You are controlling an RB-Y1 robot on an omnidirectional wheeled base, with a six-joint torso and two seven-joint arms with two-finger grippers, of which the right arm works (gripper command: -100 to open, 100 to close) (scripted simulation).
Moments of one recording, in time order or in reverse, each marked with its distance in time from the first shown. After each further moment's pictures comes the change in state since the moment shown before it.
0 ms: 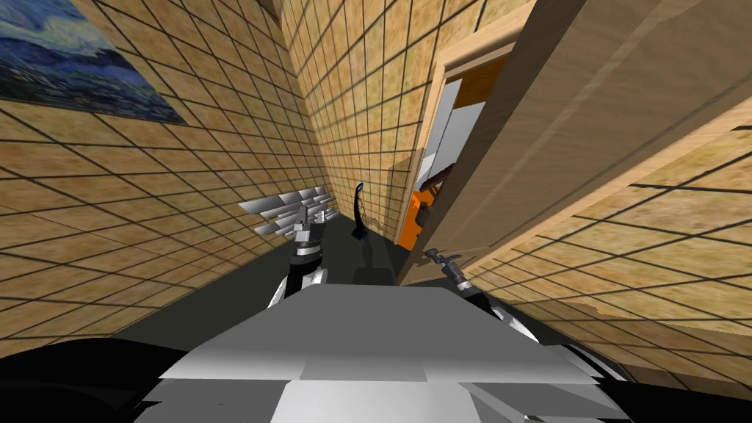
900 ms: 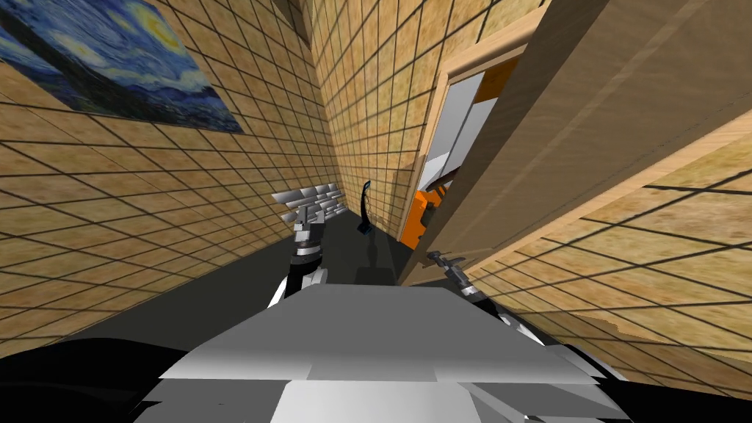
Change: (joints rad) arm -0.002 -0.008 -0.001 0.077 -0.001 -0.081 -0.002
